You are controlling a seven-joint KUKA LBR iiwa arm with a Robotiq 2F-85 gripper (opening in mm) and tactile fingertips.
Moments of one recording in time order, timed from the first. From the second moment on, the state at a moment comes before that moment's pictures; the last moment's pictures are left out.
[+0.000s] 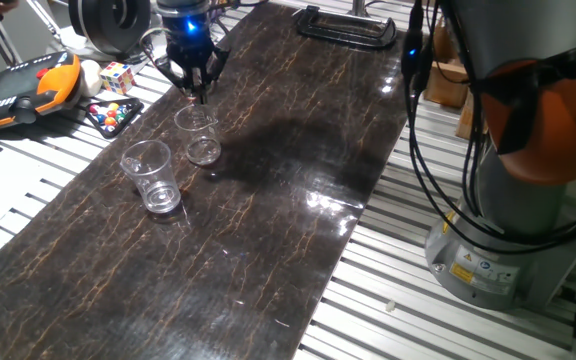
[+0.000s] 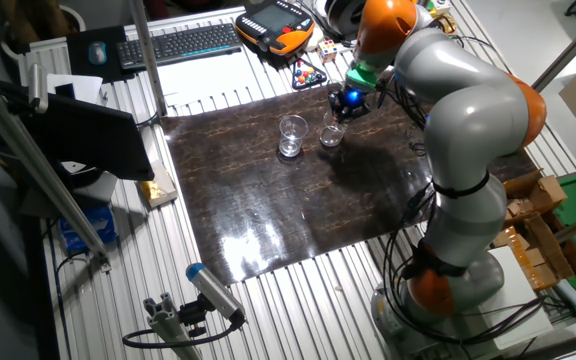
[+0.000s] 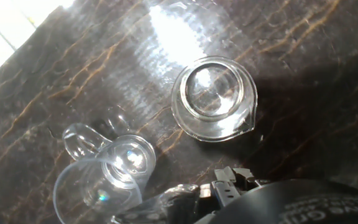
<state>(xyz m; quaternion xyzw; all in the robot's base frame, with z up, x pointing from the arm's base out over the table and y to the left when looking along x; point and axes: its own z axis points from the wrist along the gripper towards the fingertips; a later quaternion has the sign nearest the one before) 0.574 0.020 0.204 -0.35 -0.93 -0.07 0.06</state>
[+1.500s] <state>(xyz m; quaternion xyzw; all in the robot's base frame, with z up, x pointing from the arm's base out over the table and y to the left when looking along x) 0.582 0.023 0.194 -0.43 -0.90 -0.04 0.01</state>
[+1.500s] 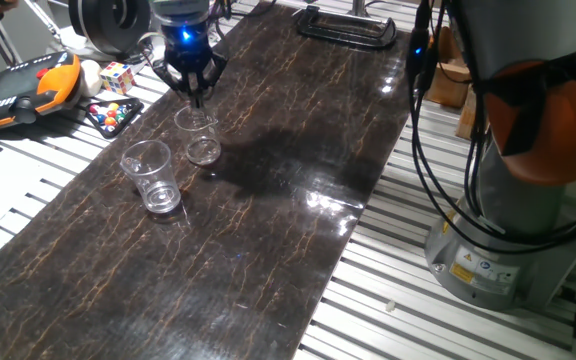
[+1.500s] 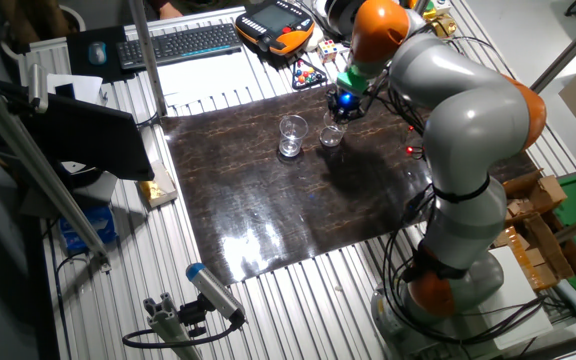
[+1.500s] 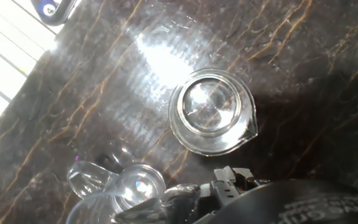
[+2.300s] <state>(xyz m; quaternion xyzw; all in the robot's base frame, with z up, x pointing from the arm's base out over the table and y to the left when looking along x) 0.580 0.021 0.195 -0.42 -0.90 -0.03 0.03</state>
